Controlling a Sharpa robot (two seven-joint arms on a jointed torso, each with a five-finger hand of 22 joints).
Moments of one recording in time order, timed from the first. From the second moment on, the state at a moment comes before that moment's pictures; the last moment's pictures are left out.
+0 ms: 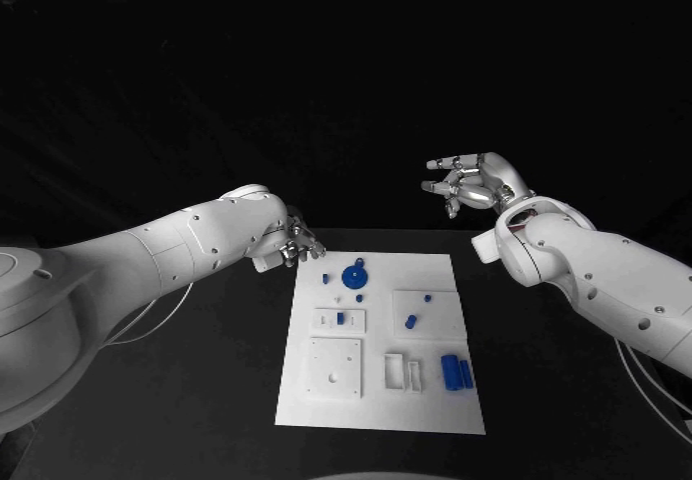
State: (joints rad) left arm 1.31 -0.41 -0.13 0.81 -0.90 0.13 -0.46; left_hand 1.09 0.01 0.06 -0.07 0.66 1.08 0.03 0.17 0.56 1.42 -0.05 0.67 0.43 1.24 -0.10 1.26 0.54 0.01 1.22 -0.12 0.39 1.31; right arm 1.00 -0.65 0.39 1.26 -0.97 -0.38 0.11; right_hand 1.21 -0.07 0.15 -0.16 0.59 0.90 0.13 0.06 0.06 1.05 0.02 0.91 0.89 1.35 -0.05 0.86 0.86 0.10 1.47 -0.07 0.24 1.31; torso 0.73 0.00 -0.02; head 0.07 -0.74
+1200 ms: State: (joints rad) left arm 1.28 -0.35 -0.15 0.70 -0.97 0.21 -0.45; left_hand 1.06 -0.04 0.00 0.13 0.37 1.09 0.01 0.18 0.81 1.42 -0.06 0.71 0.45 1.24 -0.10 1.30 0.53 0.02 1.22 -0.13 0.43 1.31; right arm 1.01 -0.65 0.39 1.26 -0.97 -0.38 0.11; right_hand 1.21 -0.07 0.15 -0.16 0.59 0.90 0.13 0.06 0.06 1.05 0.02 0.91 0.88 1.35 -0.05 0.86 0.86 0.10 1.47 -0.07 0.24 1.31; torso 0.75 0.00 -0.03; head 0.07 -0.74
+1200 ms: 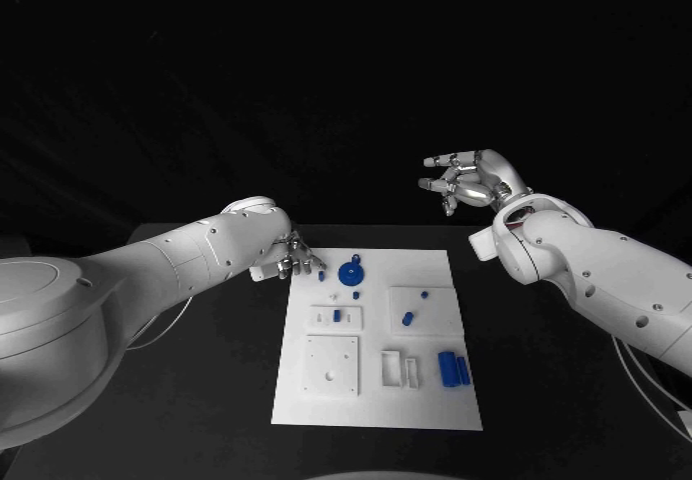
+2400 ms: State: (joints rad) left arm 1.26 -0.34 -0.15 0.68 -0.94 0.20 -0.42; left_hand 1.06 -0.02 -0.01 0.12 0.37 1.09 0.01 0.18 0.81 1.42 -0.06 0.71 0.45 1.24 -0.10 1.30 0.53 0.02 1.22 -0.13 0.43 1.31; right arm 1.01 -0.64 0.39 1.26 -0.97 -0.38 0.11; right_hand 1.21 -0.07 0.15 -0.16 0.59 0.90 0.13 0.06 0.06 1.05 0.03 0.91 0.88 1.35 -0.05 0.86 0.86 0.10 1.47 -0.07 0.24 1.31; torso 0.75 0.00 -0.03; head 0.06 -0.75
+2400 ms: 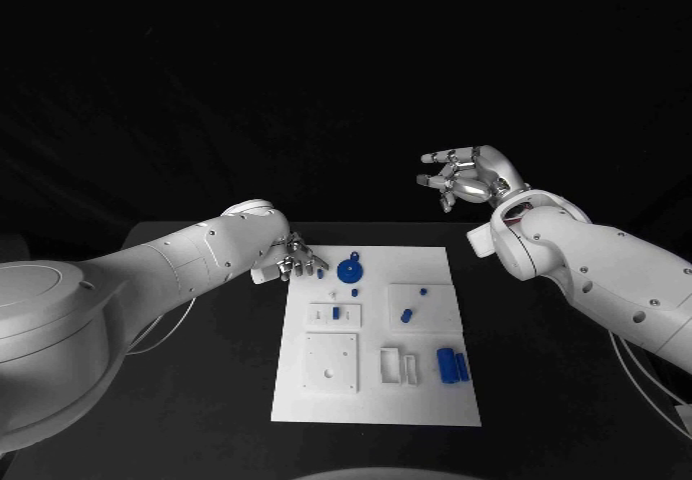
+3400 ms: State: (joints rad) left arm 1.25 -0.31 -0.15 0.65 -0.93 0.20 -0.41; left_hand 1.10 0.04 -0.02 0.05 0.37 1.09 0.01 0.17 0.80 1.42 -0.06 0.71 0.45 1.24 -0.10 1.30 0.53 0.02 1.22 -0.13 0.43 1.31; right arm 1.01 -0.64 0.39 1.26 -0.97 -0.38 0.11; right_hand 1.21 -0.07 0.15 -0.16 0.59 0.90 0.13 0.06 0.06 1.05 0.03 0.91 0.89 1.35 -0.05 0.86 0.86 0.10 1.47 -0.07 0.24 1.31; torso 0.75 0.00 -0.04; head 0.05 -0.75
